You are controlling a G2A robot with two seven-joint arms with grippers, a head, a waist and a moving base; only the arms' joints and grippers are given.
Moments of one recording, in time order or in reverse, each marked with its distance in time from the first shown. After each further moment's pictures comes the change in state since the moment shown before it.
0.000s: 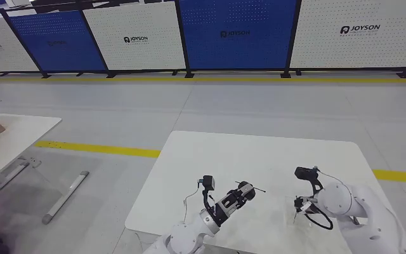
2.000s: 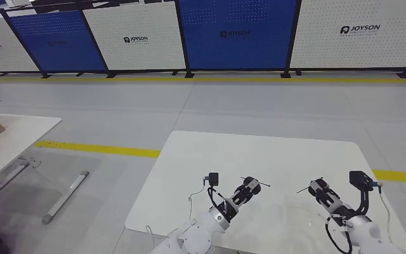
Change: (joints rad) left arm -0.093 -0.036 0.098 0.071 0.221 0.047 0.221; right arm -0.541 -0.081 0.431 -0.385 0.334 -0.156 -0.804
